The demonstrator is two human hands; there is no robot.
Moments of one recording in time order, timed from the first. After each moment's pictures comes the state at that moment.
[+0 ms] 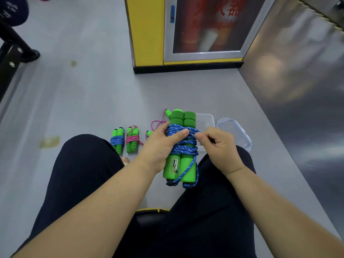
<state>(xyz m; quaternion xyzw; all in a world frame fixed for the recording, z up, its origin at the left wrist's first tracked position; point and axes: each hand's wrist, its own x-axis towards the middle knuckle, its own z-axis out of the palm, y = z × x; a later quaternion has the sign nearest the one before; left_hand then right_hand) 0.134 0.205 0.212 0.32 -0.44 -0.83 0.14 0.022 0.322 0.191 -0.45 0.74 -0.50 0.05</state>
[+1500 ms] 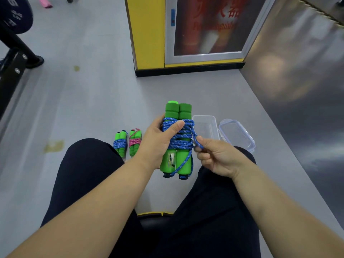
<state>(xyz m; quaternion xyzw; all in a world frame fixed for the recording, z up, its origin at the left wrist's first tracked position) 0.134 0.192 0.223 0.29 -0.49 -0.79 0.20 0.031 0.315 0.216 -0.04 0.55 -0.61 0.57</state>
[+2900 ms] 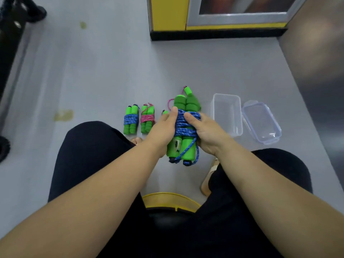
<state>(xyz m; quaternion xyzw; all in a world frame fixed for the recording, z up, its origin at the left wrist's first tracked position) 0.125 0.136 0.139 0.48 -0.50 -0.72 0.06 0.028 0.209 0.127 -0.06 0.57 -0.60 0.56</state>
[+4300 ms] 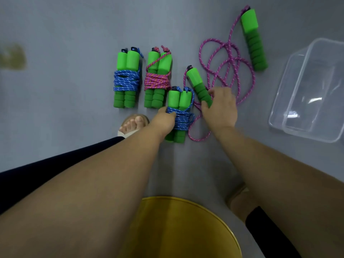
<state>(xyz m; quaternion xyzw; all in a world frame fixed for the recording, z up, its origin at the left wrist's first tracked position) 0.085 0.002 -0.194 0.64 -0.47 -0.58 -0.18 -0.043 0.081 -0.206 -0.31 0.91 -0.11 0.27</state>
